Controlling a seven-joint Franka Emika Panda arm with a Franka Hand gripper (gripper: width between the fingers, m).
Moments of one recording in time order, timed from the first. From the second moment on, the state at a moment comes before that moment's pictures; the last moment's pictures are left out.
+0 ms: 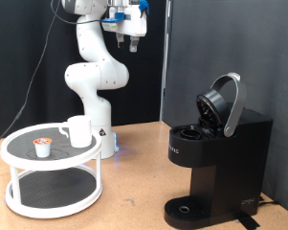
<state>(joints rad) -0.04 -0.78 0.02 -2.35 0.03 1.58 2.32</state>
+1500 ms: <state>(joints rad) -0.13 -0.76 -0.27 -2.34 -0.15 1.57 2.00</state>
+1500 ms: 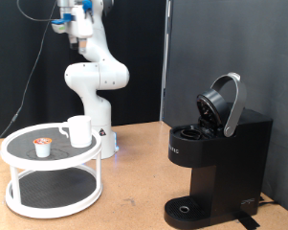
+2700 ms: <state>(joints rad) -0.16 -0.71 -0.45 -2.37 -0.22 1.68 1.89</state>
